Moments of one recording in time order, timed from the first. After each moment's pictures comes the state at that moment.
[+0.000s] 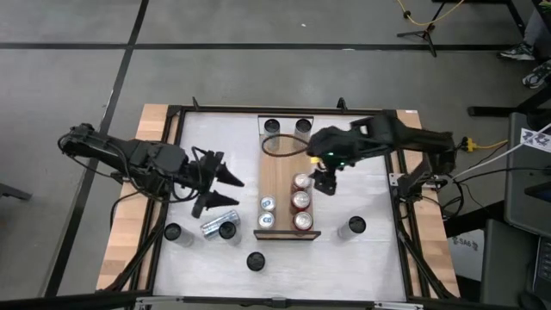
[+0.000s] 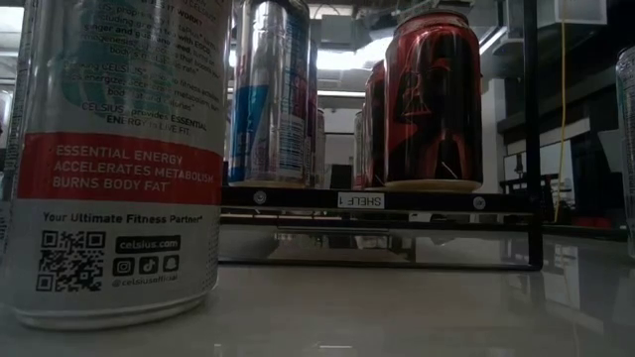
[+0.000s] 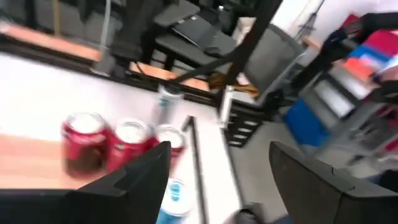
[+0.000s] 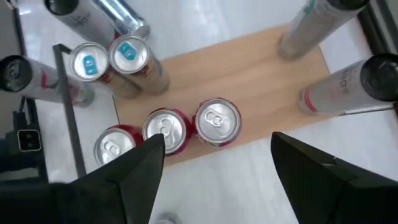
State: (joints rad) left arm -0.29 1.03 1.08 -0.32 -0.06 -0.44; right arm 0.11 1.70 2.11 -1.47 0.09 0.33
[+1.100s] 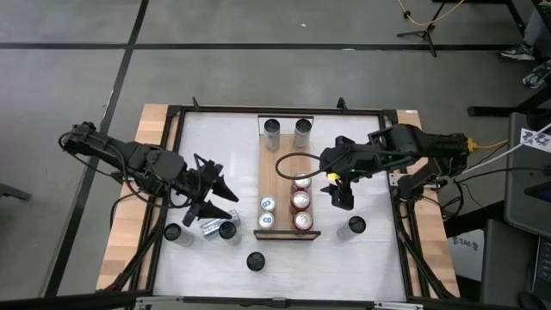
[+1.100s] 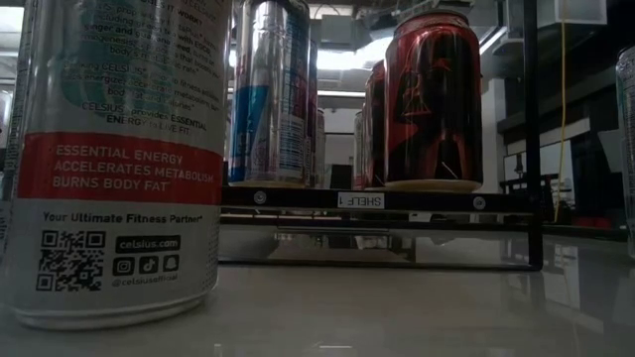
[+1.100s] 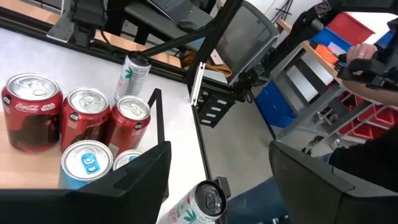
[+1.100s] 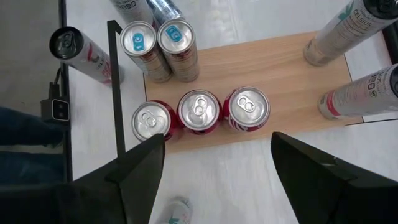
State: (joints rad) left arm -0.35 1.03 1.08 -0.34 0.02 -0.53; right arm 0.23 1.64 2.11 -1.50 0.10 0.33
